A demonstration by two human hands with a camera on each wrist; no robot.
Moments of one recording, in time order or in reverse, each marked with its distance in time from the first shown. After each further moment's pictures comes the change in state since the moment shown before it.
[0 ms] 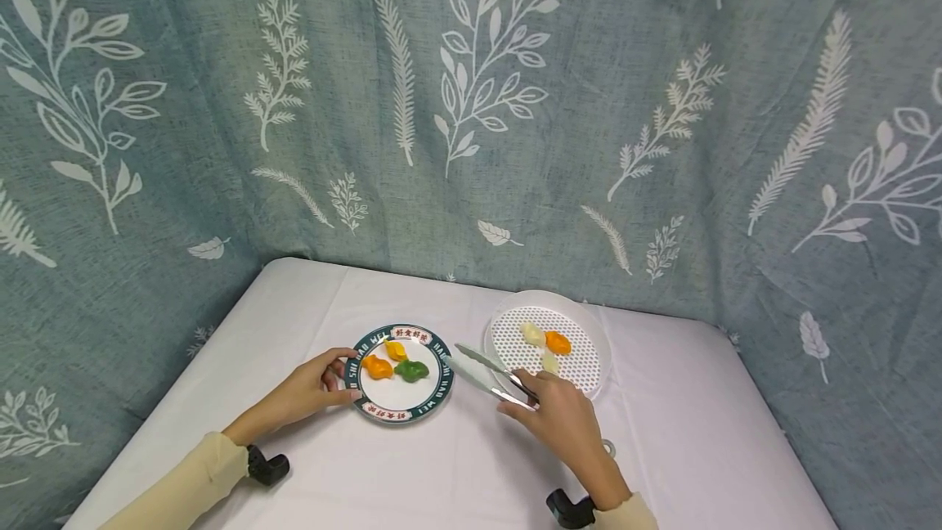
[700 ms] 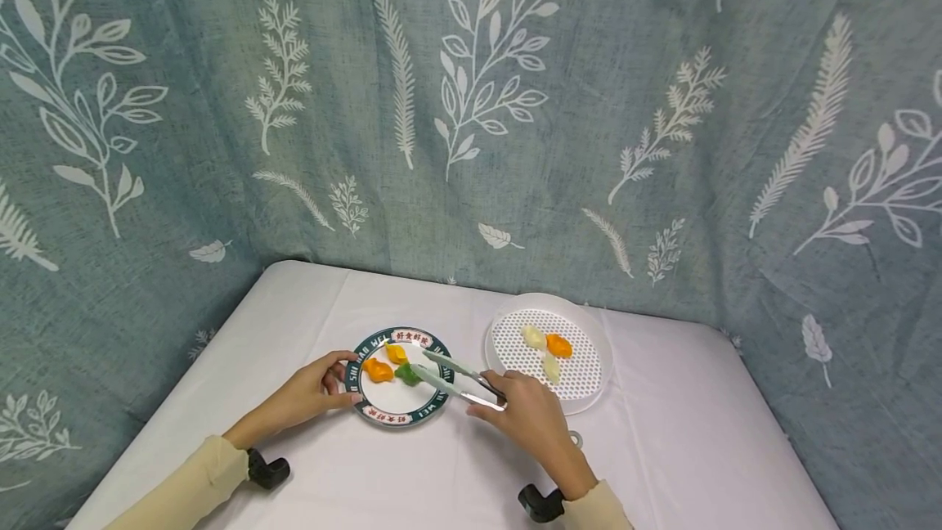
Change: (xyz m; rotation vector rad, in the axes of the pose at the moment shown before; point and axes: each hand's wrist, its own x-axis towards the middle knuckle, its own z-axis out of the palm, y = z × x) left_hand 0.000 0.000 0.001 -0.009 0.004 -0.011; right_hand 0.019 -0.027 0.023 0.010 -0.066 -0.065
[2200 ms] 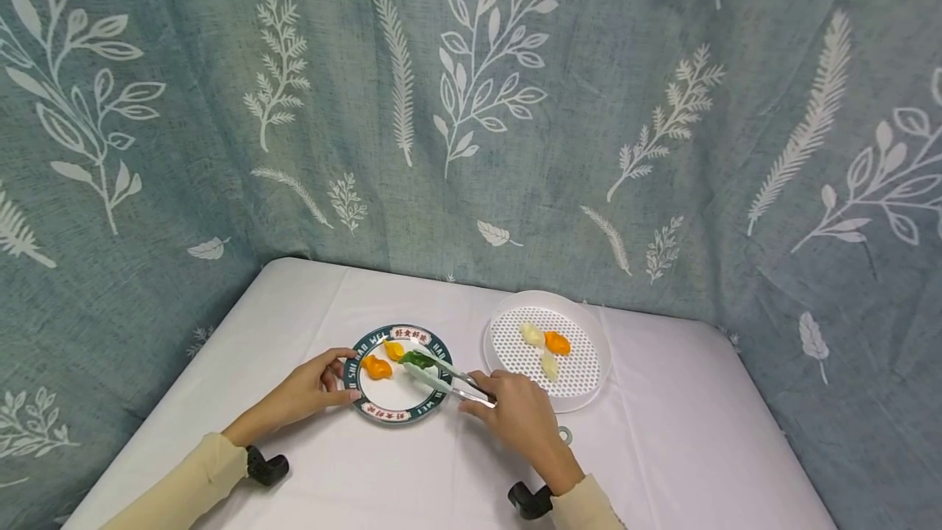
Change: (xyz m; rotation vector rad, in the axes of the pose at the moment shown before) left_hand -0.002 0.000 -0.003 -0.031 -0.018 0.019; right_hand -0.002 -0.003 0.012 -0.061 0.108 -0.146
